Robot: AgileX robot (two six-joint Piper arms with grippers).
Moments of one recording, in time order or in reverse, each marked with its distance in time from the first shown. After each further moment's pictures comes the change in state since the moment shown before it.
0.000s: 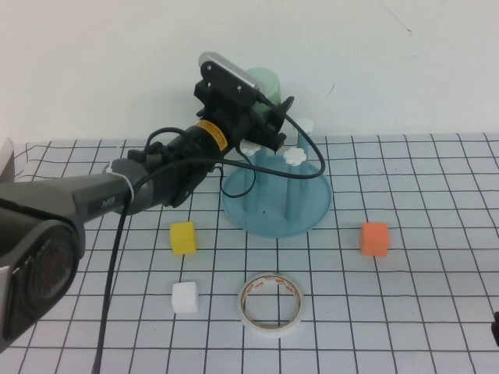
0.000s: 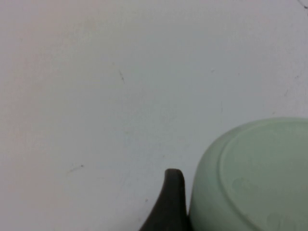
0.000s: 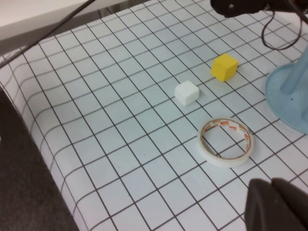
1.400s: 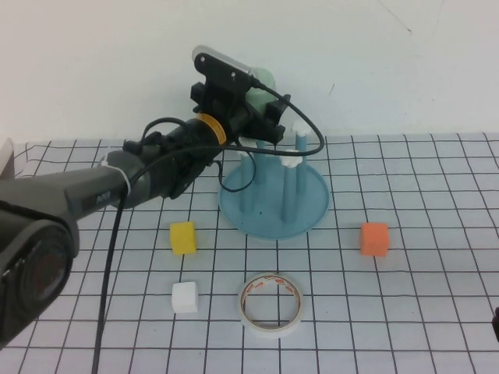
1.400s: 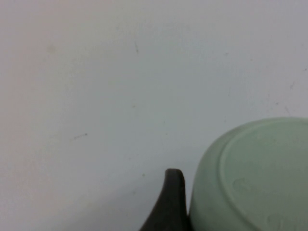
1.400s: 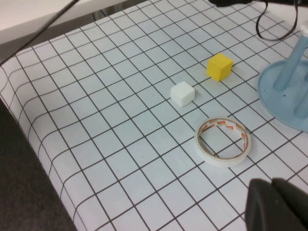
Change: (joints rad) right arm 0.000 0.000 0.000 -0.012 -0.014 0.033; left arm 0.000 -0.031 -0.010 0.032 0.128 -0.165
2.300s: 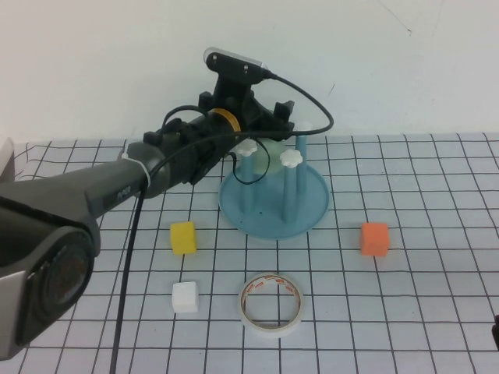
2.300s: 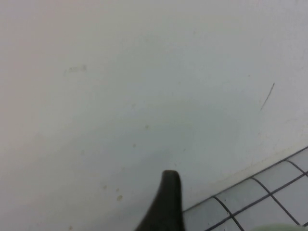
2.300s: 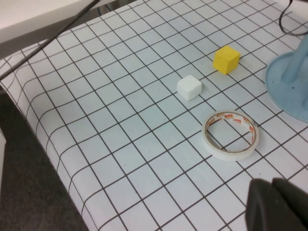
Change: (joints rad) right arm 0.000 0.000 0.000 0.000 0.023 0.020; left arm -0.037 0.057 -0.149 -0.008 0.274 -0.125
